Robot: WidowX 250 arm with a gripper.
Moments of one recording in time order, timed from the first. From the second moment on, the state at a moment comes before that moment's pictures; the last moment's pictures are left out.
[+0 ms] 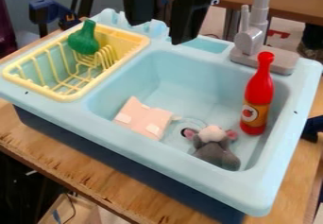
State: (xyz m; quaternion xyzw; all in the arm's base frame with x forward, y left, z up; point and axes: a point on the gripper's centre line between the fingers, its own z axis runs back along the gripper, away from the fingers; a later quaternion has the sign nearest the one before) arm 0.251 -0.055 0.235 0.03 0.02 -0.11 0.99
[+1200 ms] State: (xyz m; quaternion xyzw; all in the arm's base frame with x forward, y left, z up) arm 0.247 -0.024 0.162 0.01 0.11 -0.11 0.99
